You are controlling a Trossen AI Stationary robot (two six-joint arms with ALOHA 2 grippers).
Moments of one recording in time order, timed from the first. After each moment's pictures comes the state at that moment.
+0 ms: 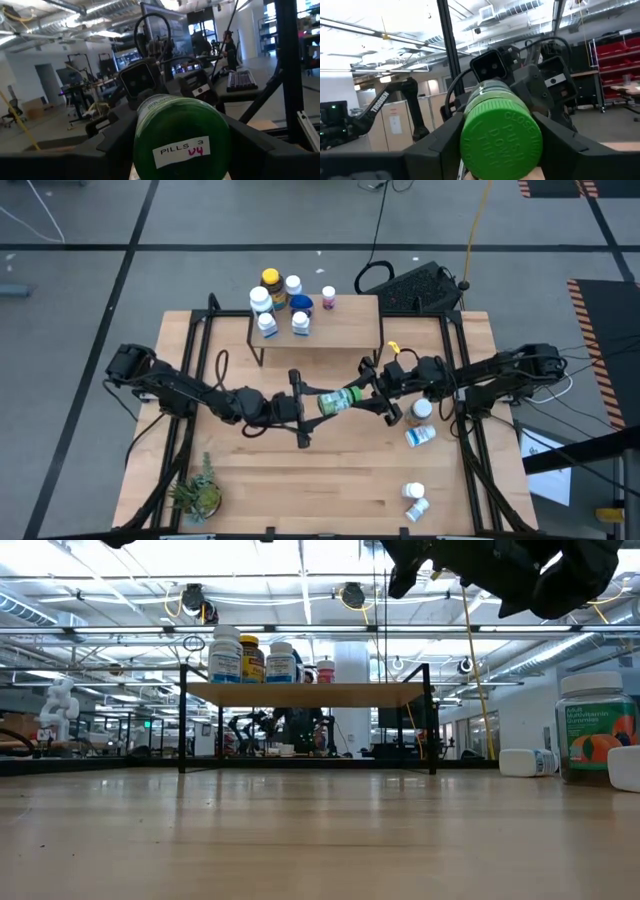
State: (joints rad) left arm -0.27 1.57 0.87 0.88 -0.37 0.30; right arm -0.02 1.41 0.50 1.25 -0.35 0.32
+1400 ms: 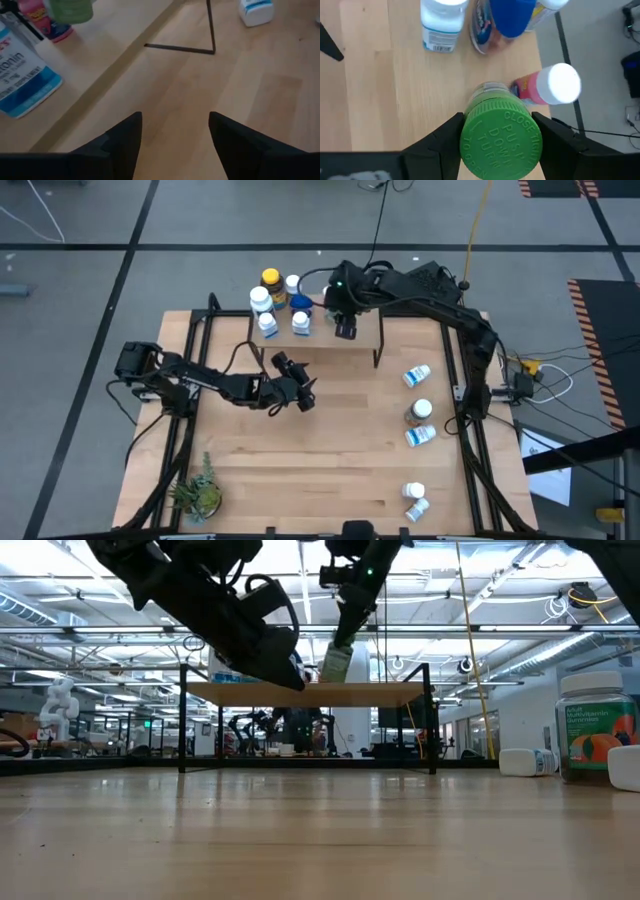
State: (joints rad) left arm -0.06 1.60 0.80 0.22 -0.67 -0.06; right arm -0.45 1.92 2.00 -1.06 0.13 -0.39
